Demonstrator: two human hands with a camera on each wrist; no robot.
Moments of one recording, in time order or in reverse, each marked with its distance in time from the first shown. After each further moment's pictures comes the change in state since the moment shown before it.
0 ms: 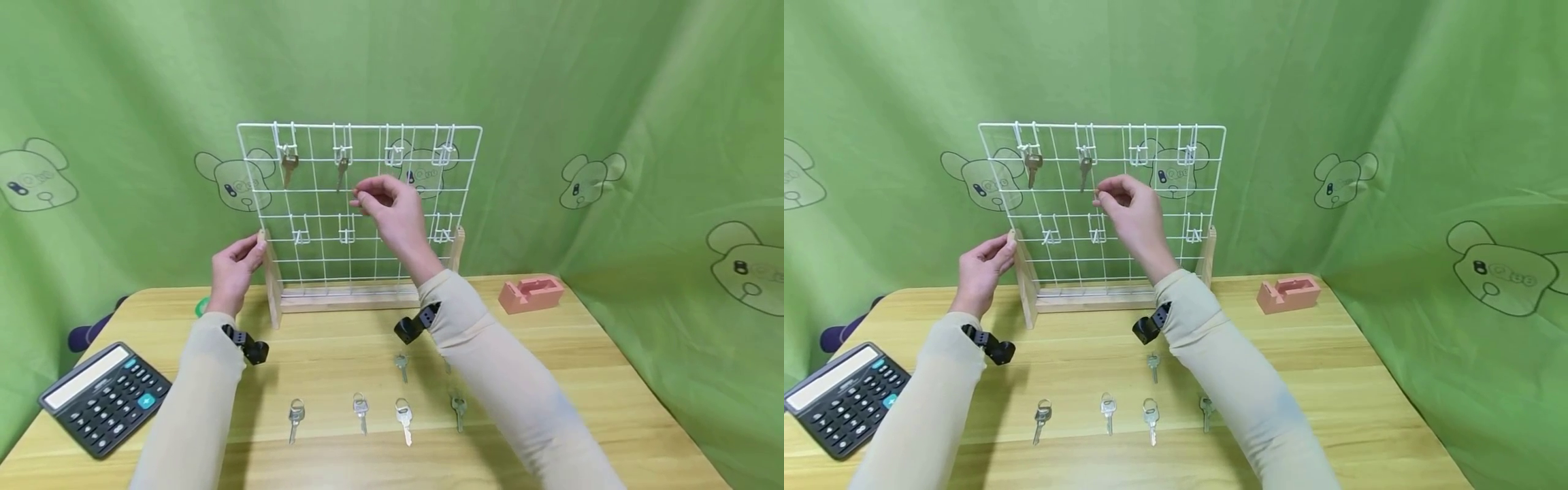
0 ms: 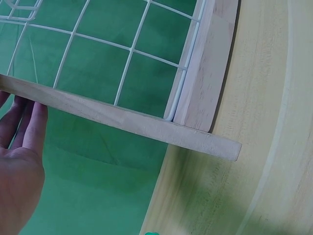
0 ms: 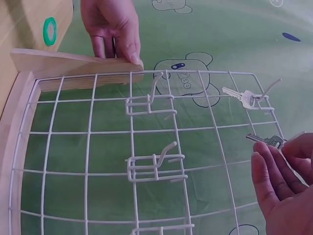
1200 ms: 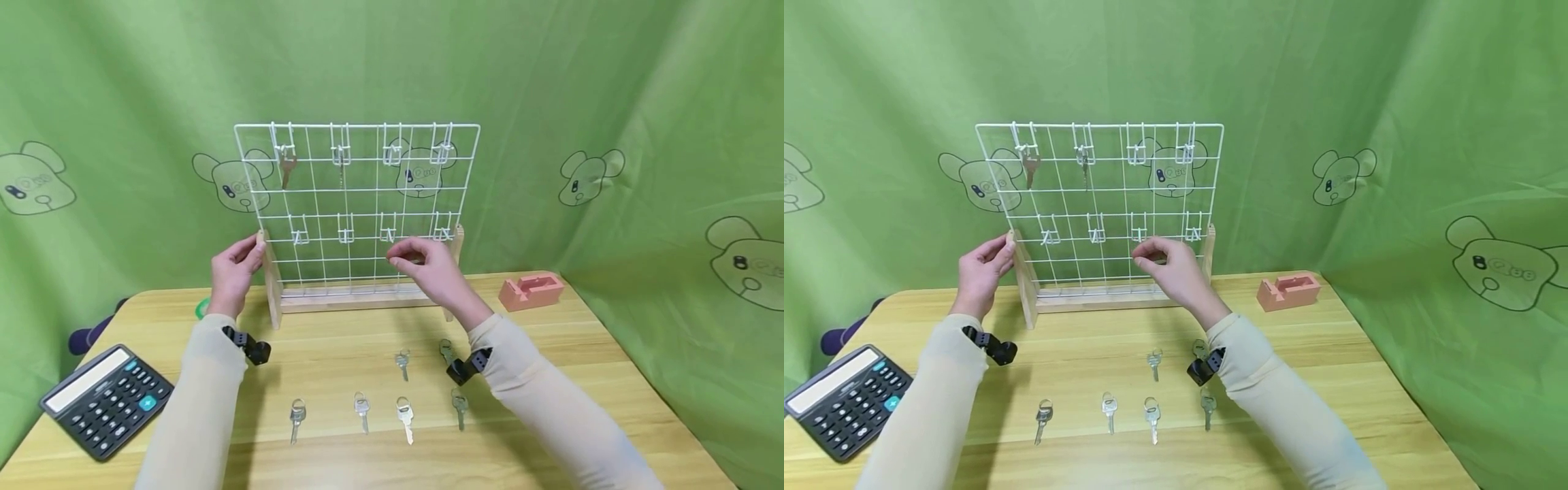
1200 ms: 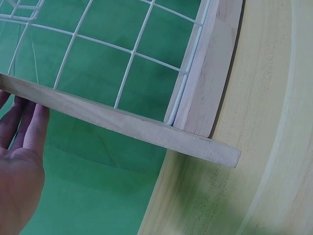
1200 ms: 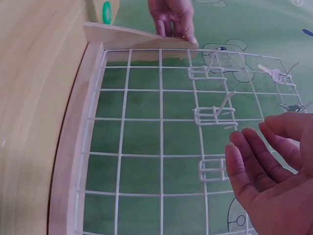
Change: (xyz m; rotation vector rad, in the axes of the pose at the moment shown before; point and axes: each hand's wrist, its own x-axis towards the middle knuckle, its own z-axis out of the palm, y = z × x) left_hand -0.002 0.001 0.002 -0.026 0.006 -0.011; right_hand -0.058 0.047 -0.061 -0.337 -0.232 0.135
